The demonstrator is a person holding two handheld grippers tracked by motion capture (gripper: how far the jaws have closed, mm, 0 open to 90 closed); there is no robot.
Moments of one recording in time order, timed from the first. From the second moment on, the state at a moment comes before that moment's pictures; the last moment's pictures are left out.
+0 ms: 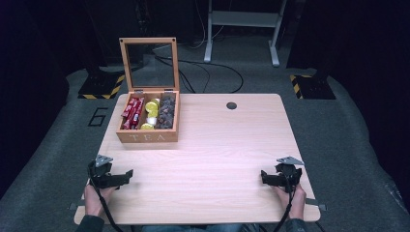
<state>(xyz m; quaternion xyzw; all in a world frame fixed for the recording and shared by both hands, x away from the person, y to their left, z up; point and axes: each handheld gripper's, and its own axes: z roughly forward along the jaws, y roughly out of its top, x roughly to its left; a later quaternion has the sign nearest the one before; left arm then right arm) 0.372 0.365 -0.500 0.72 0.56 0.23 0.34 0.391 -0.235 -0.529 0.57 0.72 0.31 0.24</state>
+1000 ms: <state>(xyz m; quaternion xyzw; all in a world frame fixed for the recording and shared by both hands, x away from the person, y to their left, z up) 0.427 0.353 -0.446 0.73 0.54 0.22 0.35 0.394 -0.231 -0.529 0.56 0.73 0.31 0.23</state>
